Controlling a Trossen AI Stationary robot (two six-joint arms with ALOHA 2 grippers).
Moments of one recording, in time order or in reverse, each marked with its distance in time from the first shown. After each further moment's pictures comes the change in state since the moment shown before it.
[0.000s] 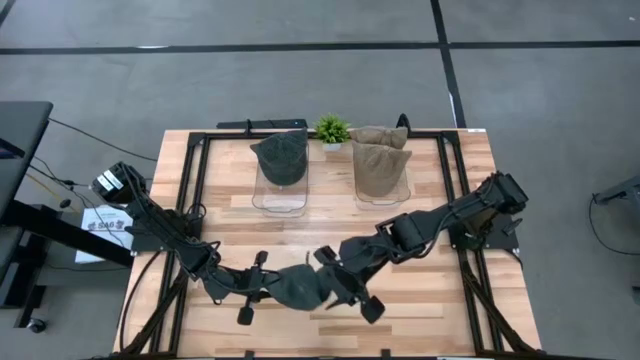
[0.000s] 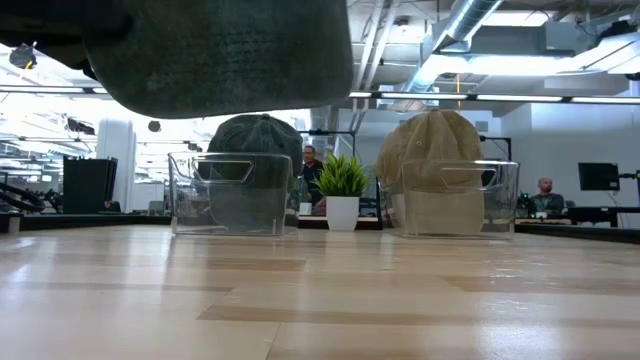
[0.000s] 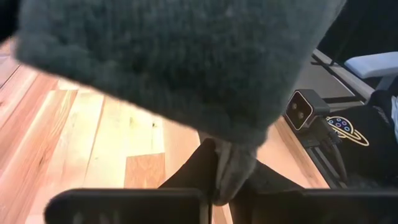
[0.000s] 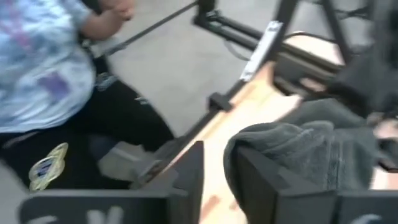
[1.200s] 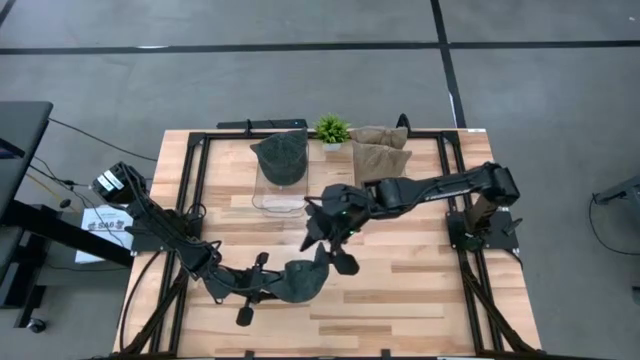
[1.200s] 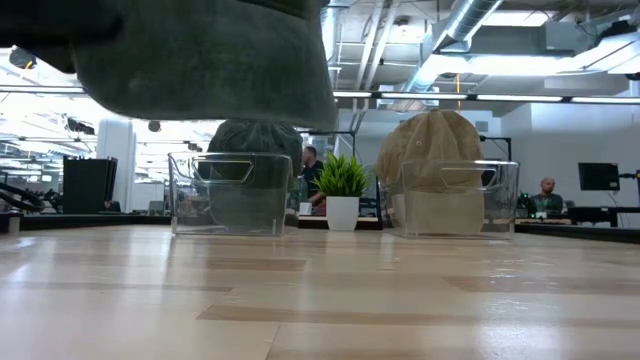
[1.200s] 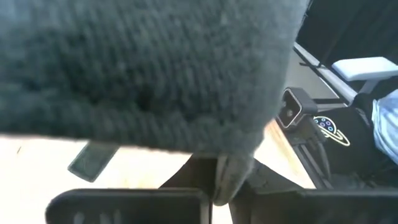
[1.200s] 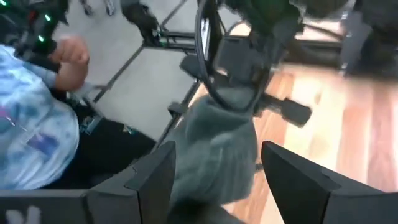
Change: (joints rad) left arm 0.005 0.003 -0.002 -0.002 0.052 -0.059; right arm -0.253 0.012 0.003 0.012 -0.130 0.185
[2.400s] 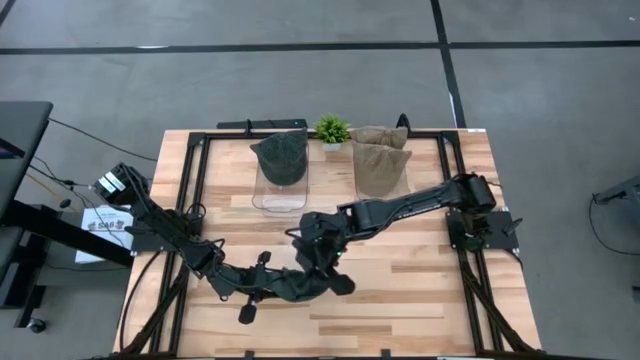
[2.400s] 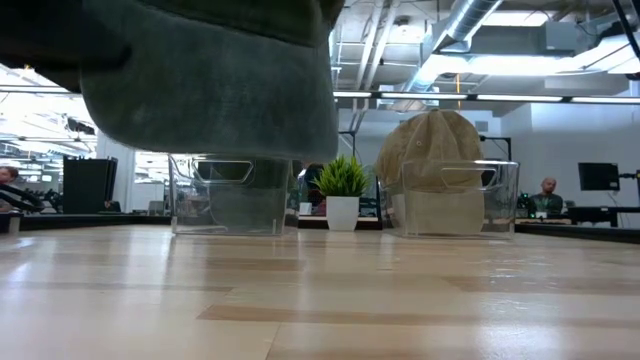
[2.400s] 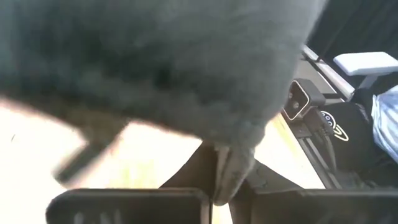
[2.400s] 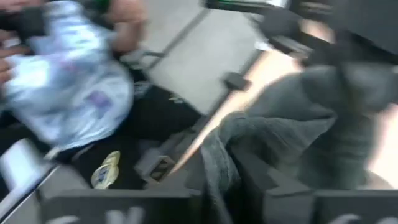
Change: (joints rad) left arm 0.037 0.022 -0.010 0.003 0.053 -0.022; right arm 0.045 0.194 0.031 0.058 -0.224 -0.064
